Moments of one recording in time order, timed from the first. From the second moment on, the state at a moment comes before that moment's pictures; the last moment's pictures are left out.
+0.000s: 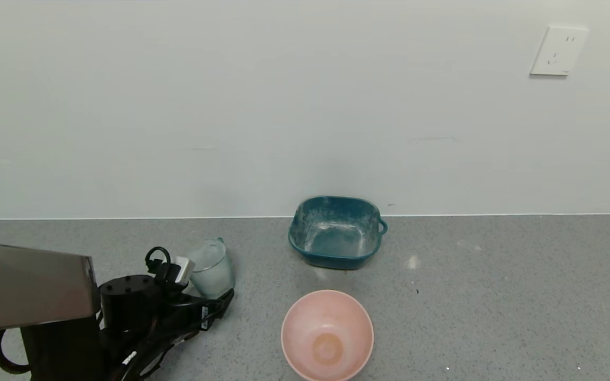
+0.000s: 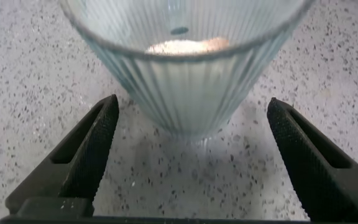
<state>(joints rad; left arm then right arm) -0.16 2.21 -0.27 -1.56 0.01 0.06 0.00 0.00 0.00 0.00 -0.01 0.03</state>
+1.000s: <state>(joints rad) -0.16 2.25 -0.37 -1.56 0.03 0.06 0.00 0.00 0.00 0.00 -0.01 0.03</state>
